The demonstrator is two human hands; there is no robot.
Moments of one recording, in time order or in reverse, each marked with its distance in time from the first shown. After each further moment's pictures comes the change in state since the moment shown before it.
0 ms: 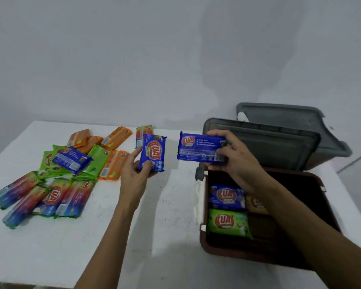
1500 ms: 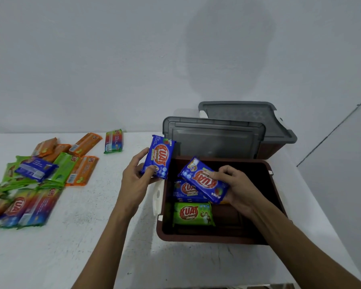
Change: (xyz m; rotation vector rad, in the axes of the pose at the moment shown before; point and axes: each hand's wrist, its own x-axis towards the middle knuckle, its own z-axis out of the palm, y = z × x) left_hand -0.064 0.023 0.081 0.028 -0.221 0.034; right_hand -0.081 0.038 -0.082 0.253 0.225 0.313
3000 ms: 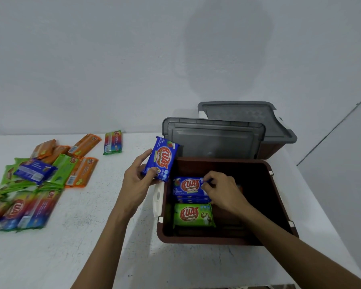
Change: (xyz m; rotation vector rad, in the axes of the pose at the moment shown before) left_hand 0.004 0.000 -0.002 0.074 -0.074 -0.022; right_hand 0.027 0.026 0.005 -1.072 0.135 -0.337
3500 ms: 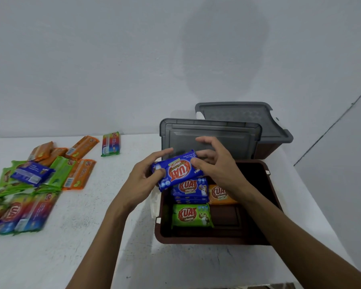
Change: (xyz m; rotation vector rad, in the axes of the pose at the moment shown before) left_hand -0.005 0.032 0.005 0.047 -0.289 0.046; right_hand 0.001 -0.050 -0.040 0.631 -0.065 -0.185
